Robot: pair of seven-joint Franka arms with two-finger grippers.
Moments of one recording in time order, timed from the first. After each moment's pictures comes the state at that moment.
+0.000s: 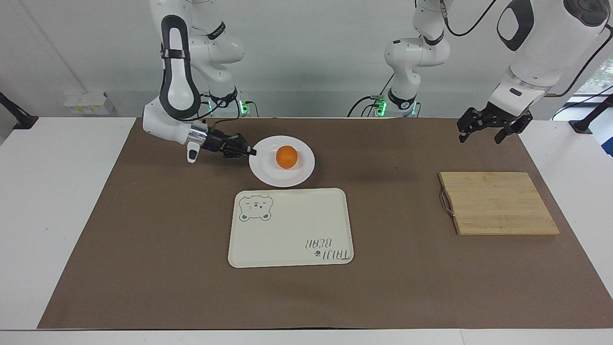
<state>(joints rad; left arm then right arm) -0.01 0.03 -0.07 -1.57 0.00 1.56 0.02 0.08 -0.06 -0.12 -2.50 1.13 1.94 -0.70</state>
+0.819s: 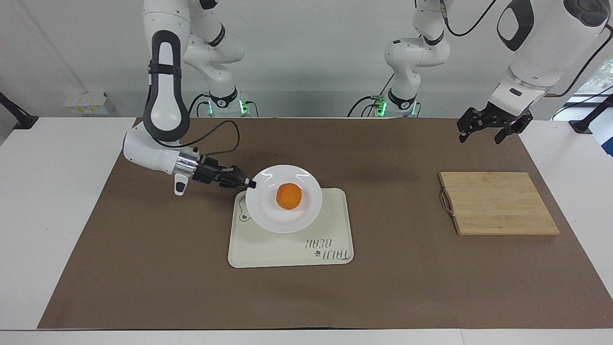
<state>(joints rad) -0.01 0.03 -0.07 -1.57 0.00 1.56 0.02 0.11 0.28 -0.11 -1.99 1.23 1.94 -0.45</state>
